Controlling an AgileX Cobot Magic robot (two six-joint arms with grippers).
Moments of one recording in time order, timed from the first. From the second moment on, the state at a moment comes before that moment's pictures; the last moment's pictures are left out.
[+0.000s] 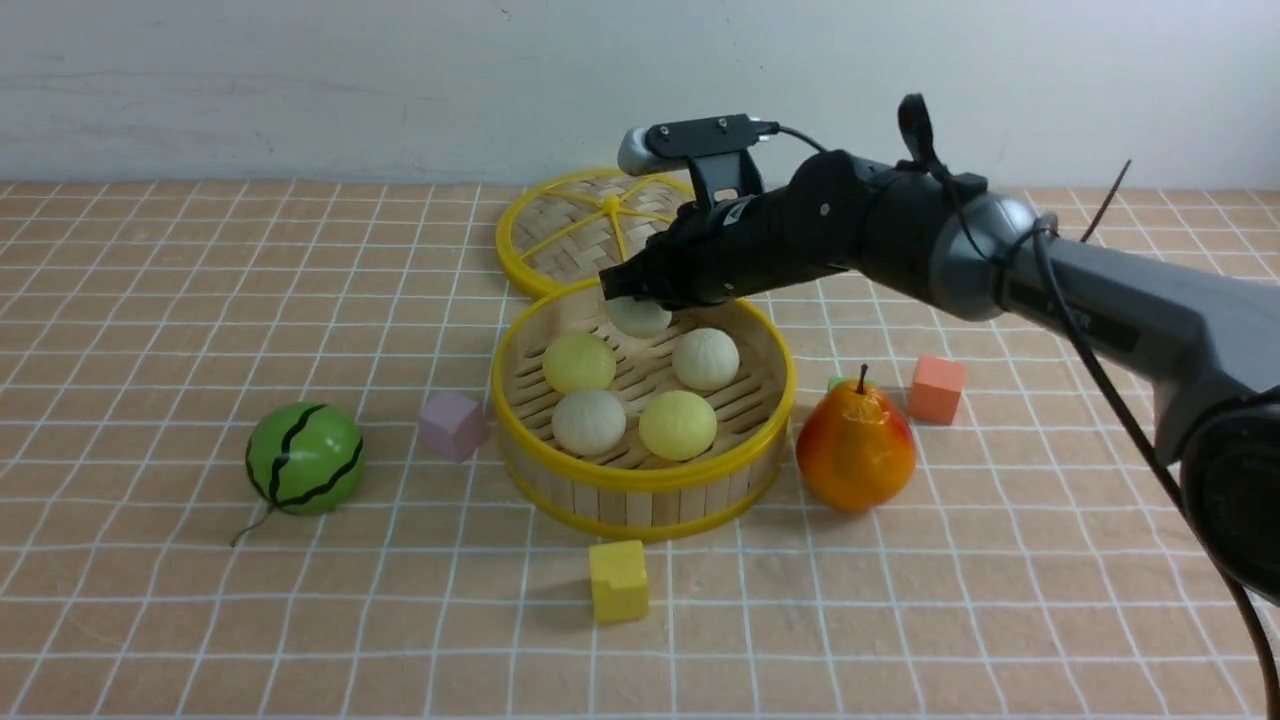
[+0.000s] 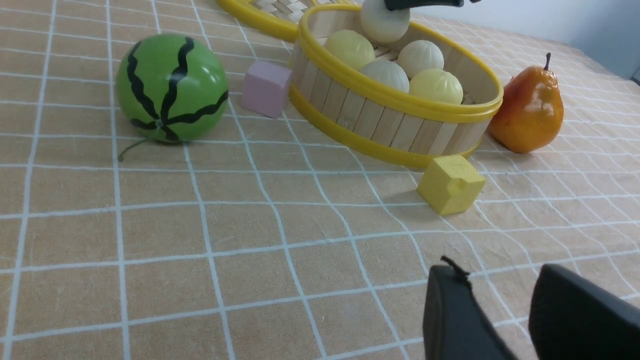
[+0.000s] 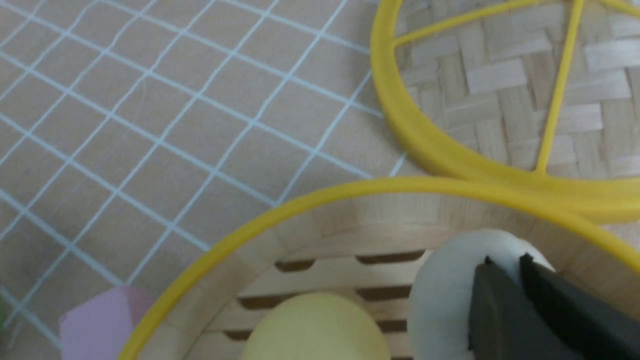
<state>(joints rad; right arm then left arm) 0.44 2.29 -1.95 0.49 0.36 -0.36 -0.38 -0.01 0.03 -0.22 0.25 -0.08</state>
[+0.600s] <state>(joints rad) 0.44 2.35 -1.95 0.49 0.33 -0.35 -0.38 -0.01 0.03 -0.22 0.25 -0.08</state>
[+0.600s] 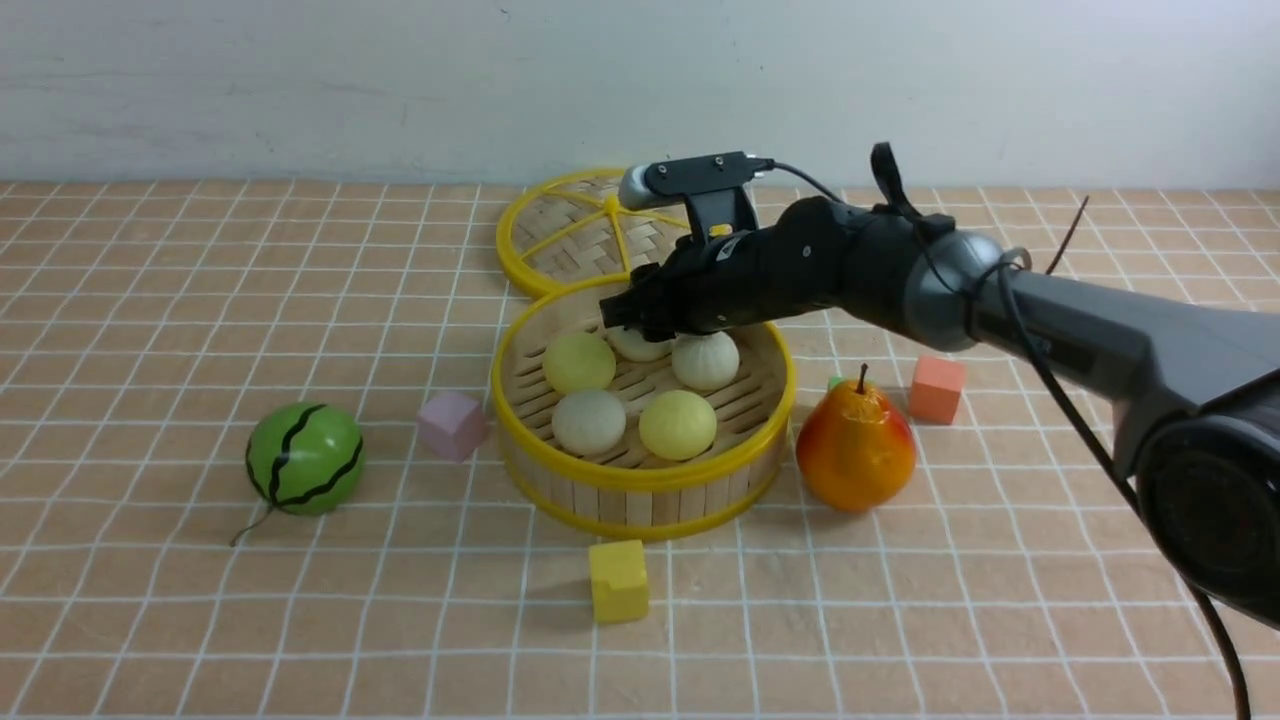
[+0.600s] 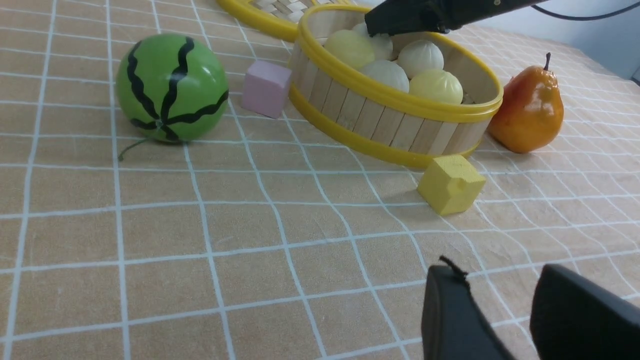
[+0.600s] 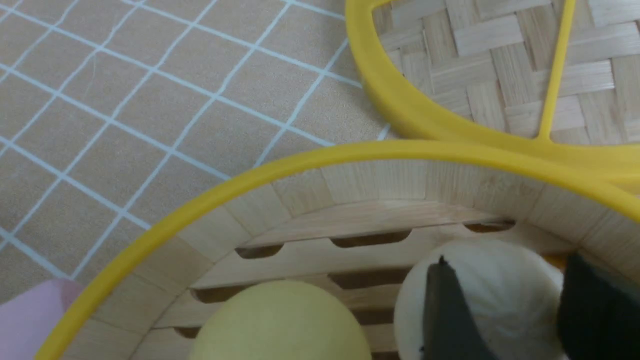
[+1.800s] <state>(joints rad) 0.41 0.90 -1.35 0.09 1.27 0.15 -0.38 -0.01 0.03 -0.22 0.25 -0.08</state>
